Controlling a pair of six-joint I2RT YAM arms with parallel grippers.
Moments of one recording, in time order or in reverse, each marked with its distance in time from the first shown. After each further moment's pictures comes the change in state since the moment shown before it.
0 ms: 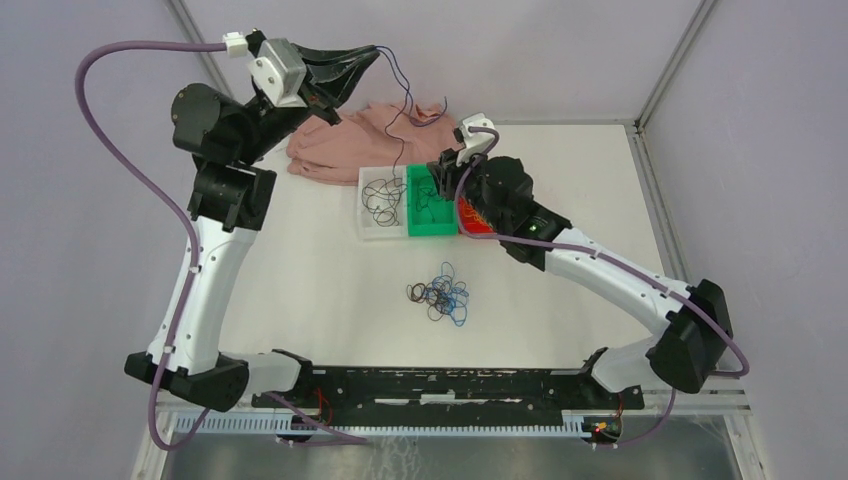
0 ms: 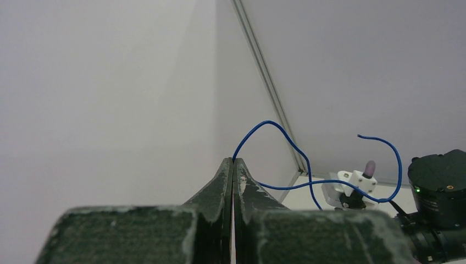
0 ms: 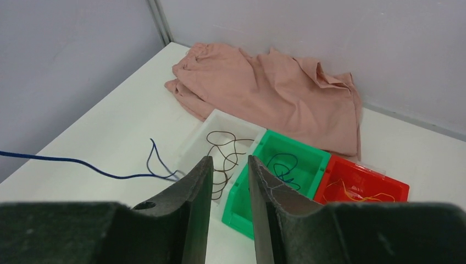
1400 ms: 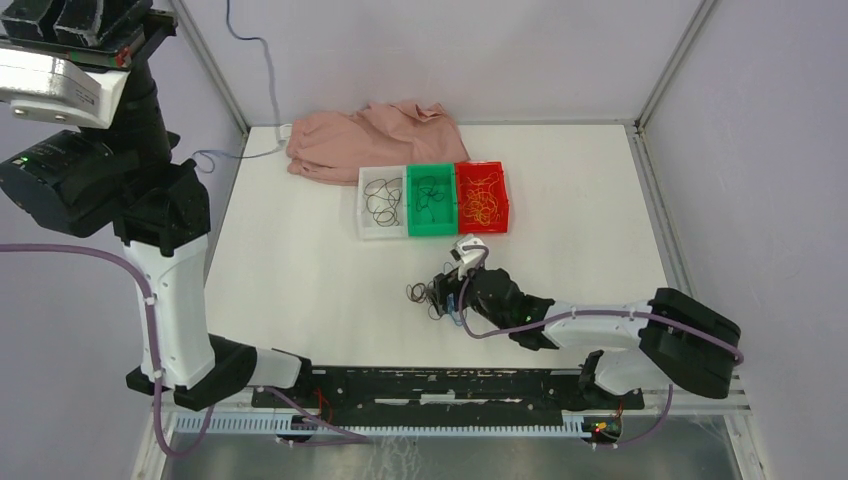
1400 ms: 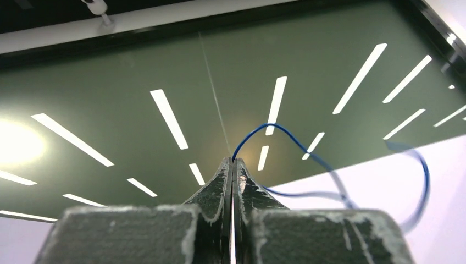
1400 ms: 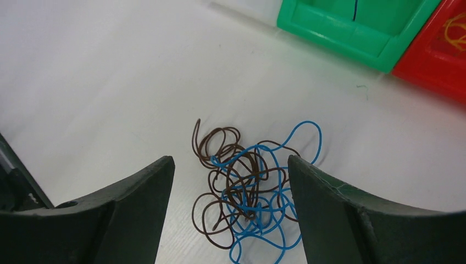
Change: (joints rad) left arm 0.064 0.118 0.566 0.298 -0.518 0.254; right arm 0.259 -0.021 -0.728 0.375 0.081 0.208
